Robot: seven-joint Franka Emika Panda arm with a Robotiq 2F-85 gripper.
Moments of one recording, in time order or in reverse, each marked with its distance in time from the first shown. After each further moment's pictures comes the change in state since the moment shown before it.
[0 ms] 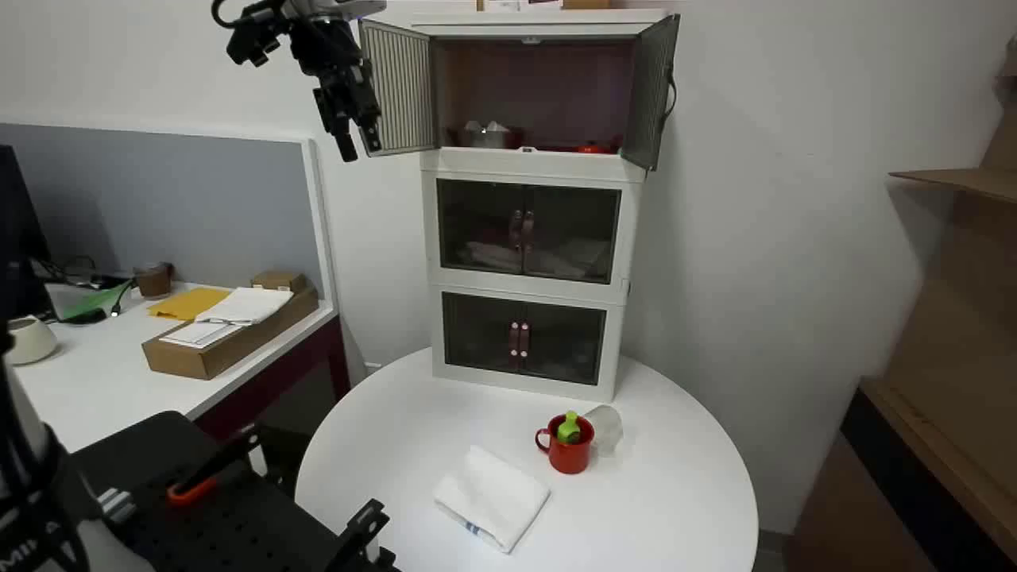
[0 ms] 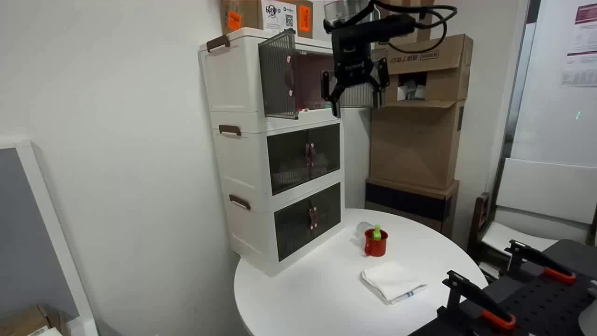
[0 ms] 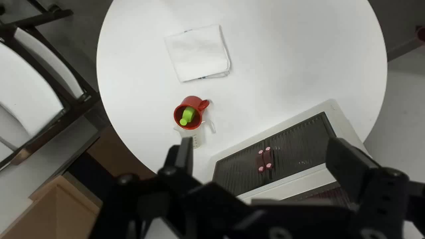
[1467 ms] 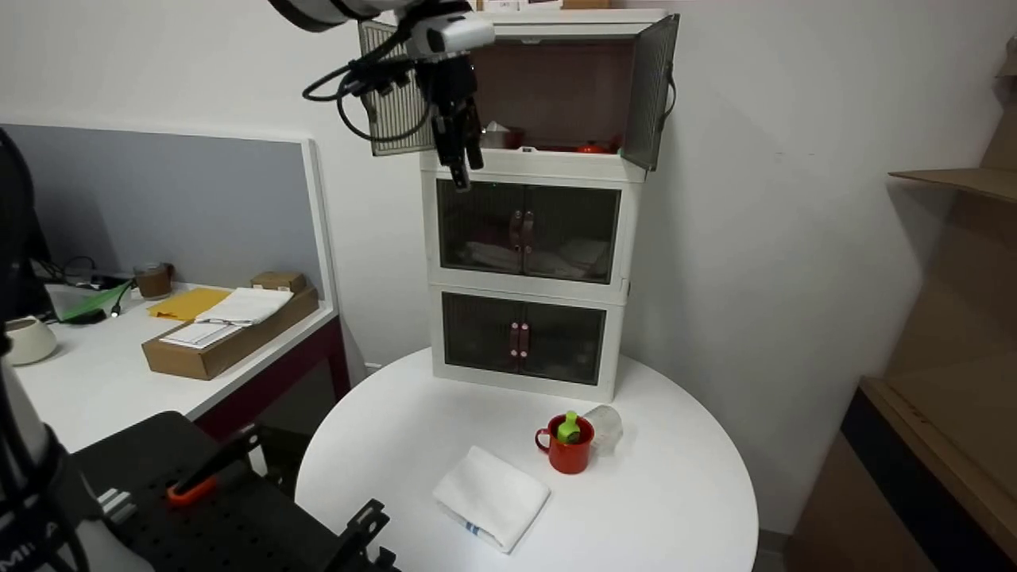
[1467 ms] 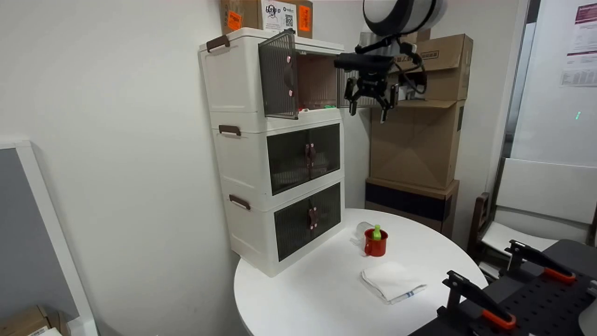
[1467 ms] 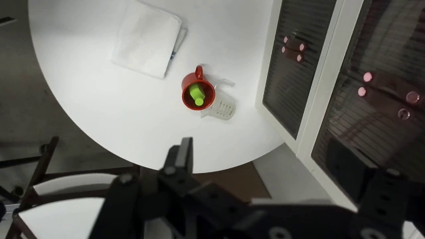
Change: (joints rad) arm -0.042 0.160 -0.277 -0.005 0.013 0.377 0.612
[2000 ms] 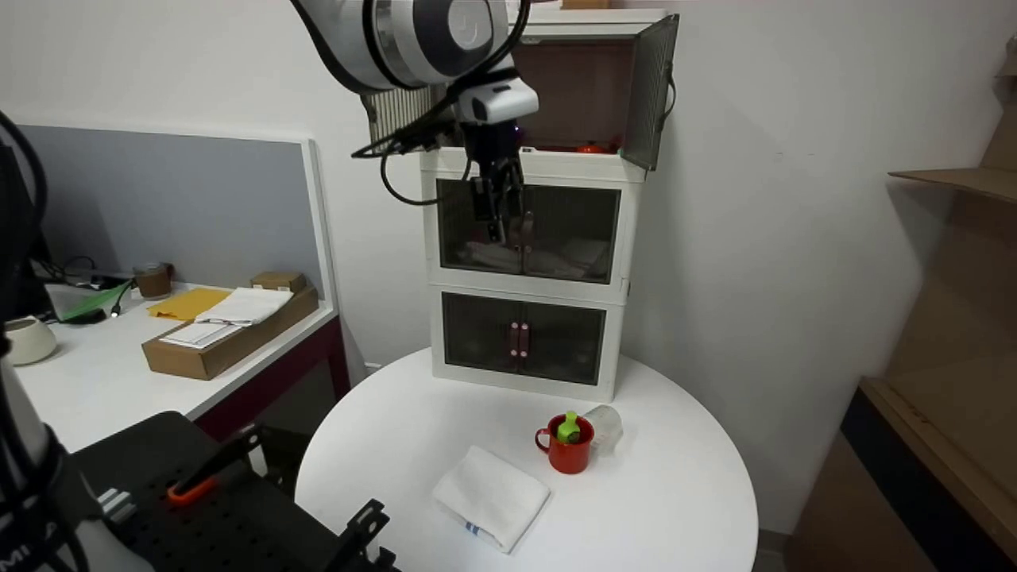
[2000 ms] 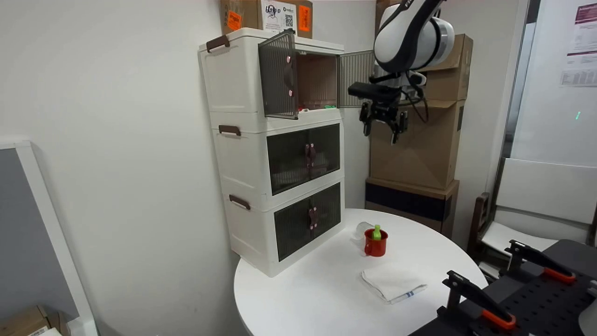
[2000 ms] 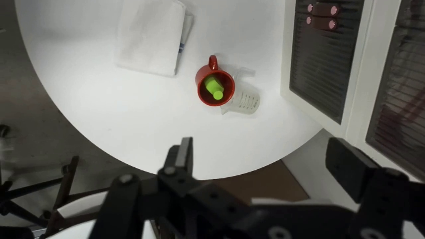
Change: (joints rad) arm -0.009 0.150 -0.112 -0.019 -0.001 0.146 0.029
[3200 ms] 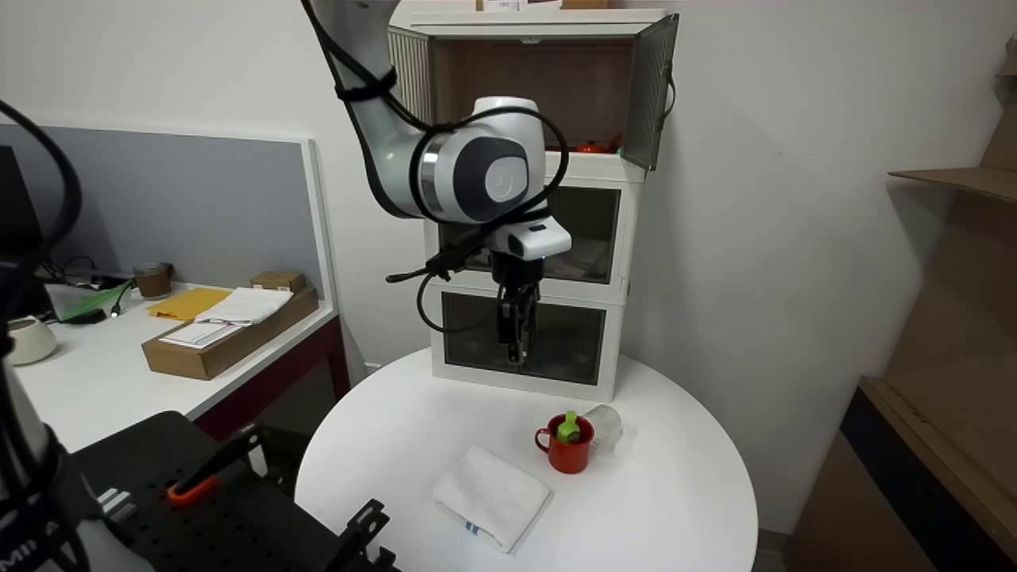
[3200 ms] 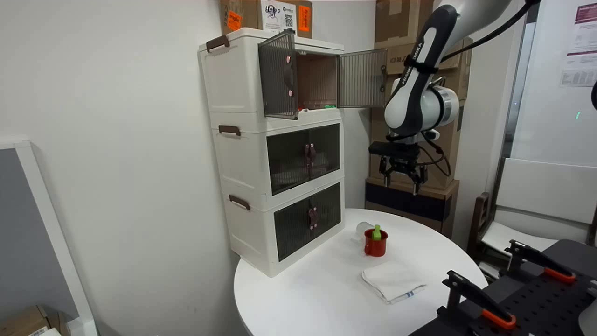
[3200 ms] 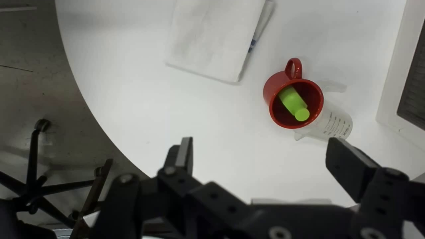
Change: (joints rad) arm 0.038 0.338 -0.152 -0.002 0.024 0.178 -0.153
